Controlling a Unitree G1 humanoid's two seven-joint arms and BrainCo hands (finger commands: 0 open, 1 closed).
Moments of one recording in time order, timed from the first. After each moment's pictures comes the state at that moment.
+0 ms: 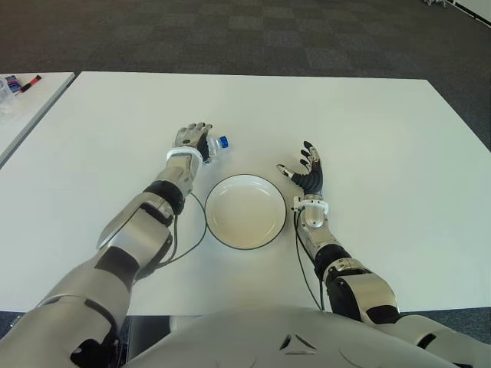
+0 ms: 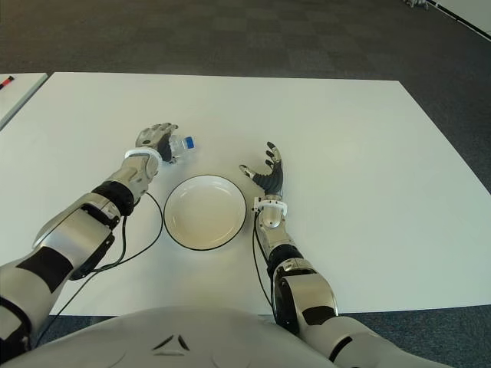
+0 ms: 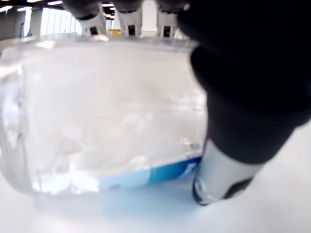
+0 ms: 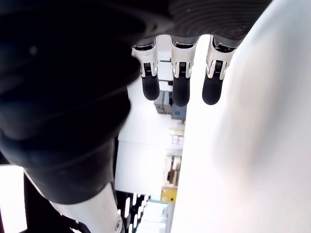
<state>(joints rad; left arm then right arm) -0.75 0.23 -0.60 1.17 0.73 0.13 0.17 -0.38 0.02 -0.01 1.08 -0.18 -0.69 -0.41</state>
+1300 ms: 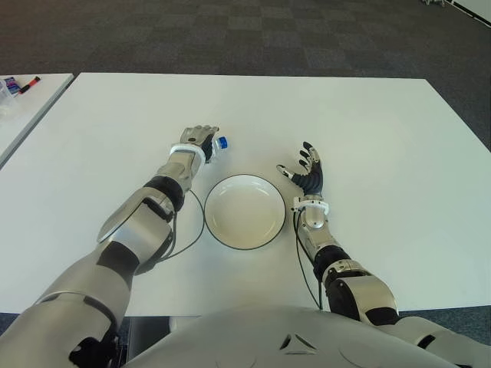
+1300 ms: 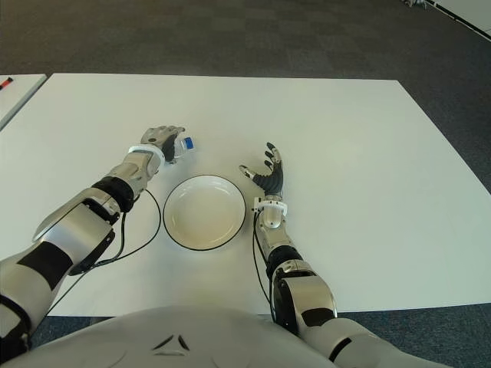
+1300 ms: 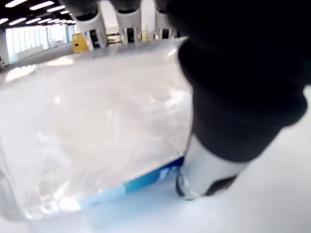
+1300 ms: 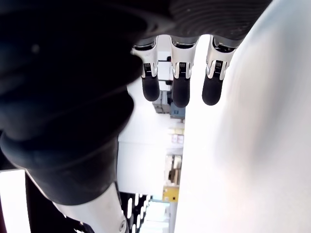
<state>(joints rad) -0.78 0.23 -0.60 1.22 0.72 0.04 0.12 -0.37 0.03 -0.02 1.06 -0.15 -0.69 -0.37</state>
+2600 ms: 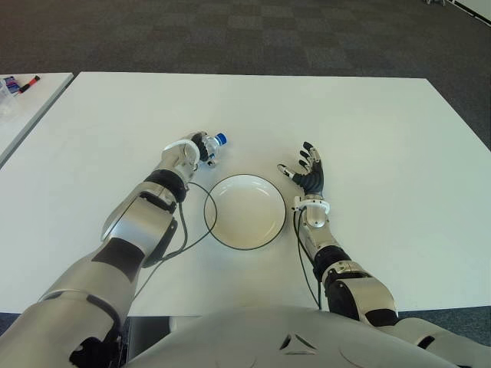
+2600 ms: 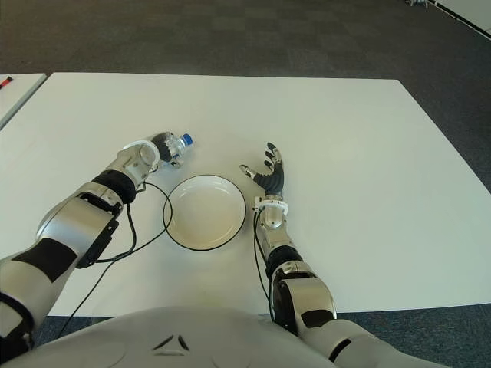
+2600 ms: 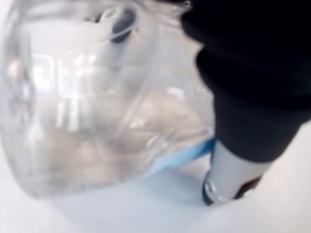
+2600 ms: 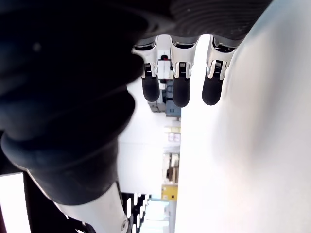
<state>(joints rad) -0.82 0.19 -0.41 1.23 0.55 0.23 -0.10 -0.36 0.03 -0.05 1.02 -0.12 -0.66 -0.33</state>
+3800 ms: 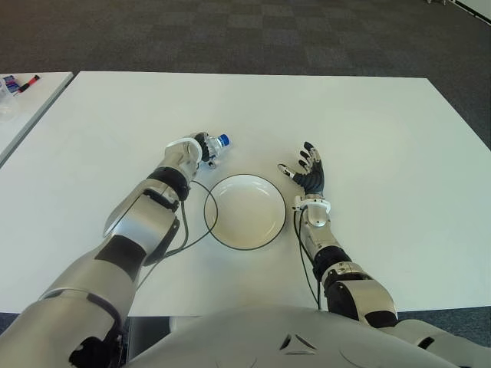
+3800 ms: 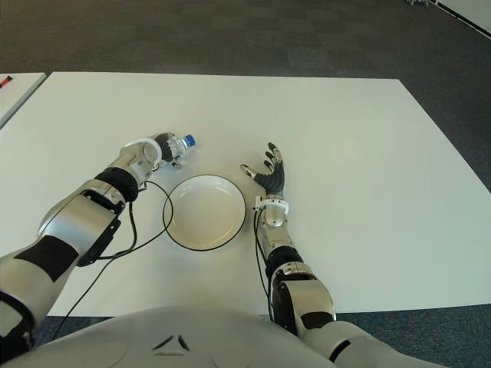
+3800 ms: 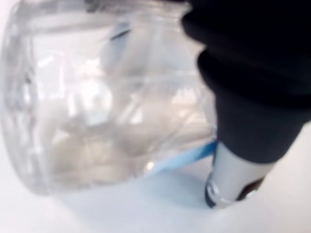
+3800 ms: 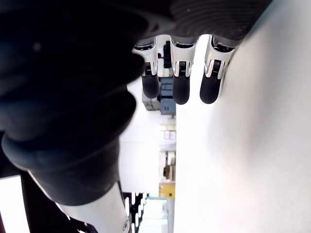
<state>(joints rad) -0.86 0.19 -0.48 1.23 0.58 0.27 -0.14 -0.35 0.04 -0.06 0.98 -0.09 -0.61 -0.28</state>
